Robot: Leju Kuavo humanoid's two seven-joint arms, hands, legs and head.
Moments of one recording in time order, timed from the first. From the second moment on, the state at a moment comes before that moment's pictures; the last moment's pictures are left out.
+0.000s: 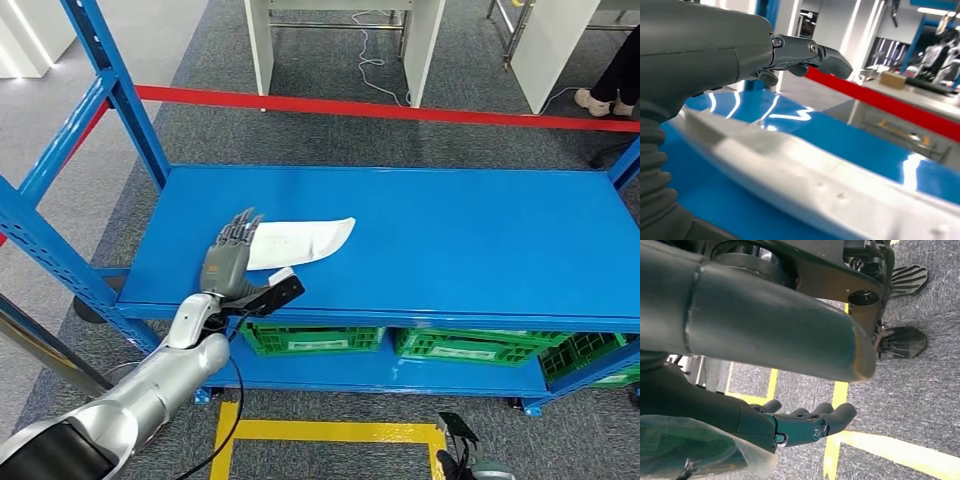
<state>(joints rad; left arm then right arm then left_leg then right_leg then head) -0.66 -0.12 -0.70 -0.57 -0.77 0.68 -0.28 -0.27 0.10 -0.64 -0.23 0.77 -0.01 0.39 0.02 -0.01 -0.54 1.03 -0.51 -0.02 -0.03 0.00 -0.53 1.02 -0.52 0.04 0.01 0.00</state>
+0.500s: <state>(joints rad) -0.66 -0.11 -0.67 -0.51 -0.83 0.70 -0.25 -0.27 0.10 -0.64 -0.23 0.77 -0.01 0.39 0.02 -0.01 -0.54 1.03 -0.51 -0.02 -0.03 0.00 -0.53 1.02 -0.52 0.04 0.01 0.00</state>
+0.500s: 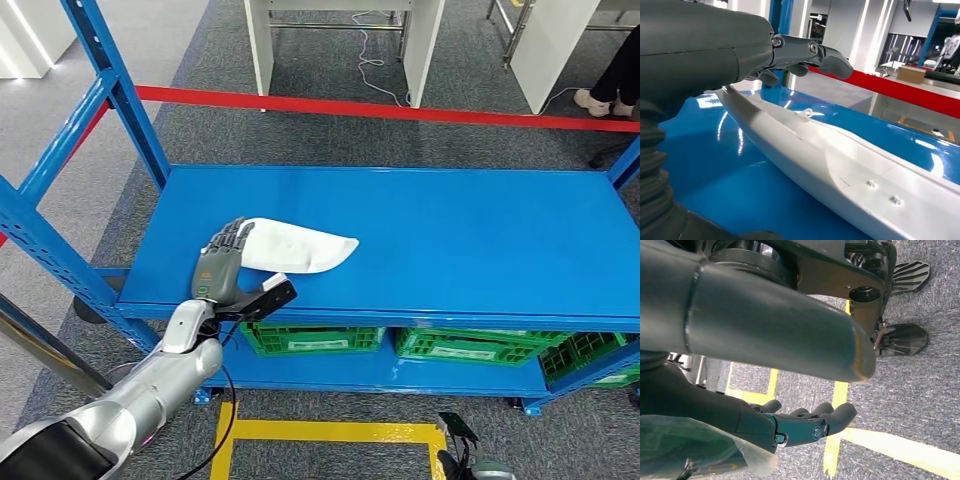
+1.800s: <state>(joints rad) -0.58 -0.14 -0.38 -0.56 -0.84 0.70 -0.58 -0.27 0.10 -0.61 -0.23 0.78 -0.01 0.38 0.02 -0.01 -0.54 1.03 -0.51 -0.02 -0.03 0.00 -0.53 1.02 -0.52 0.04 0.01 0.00</state>
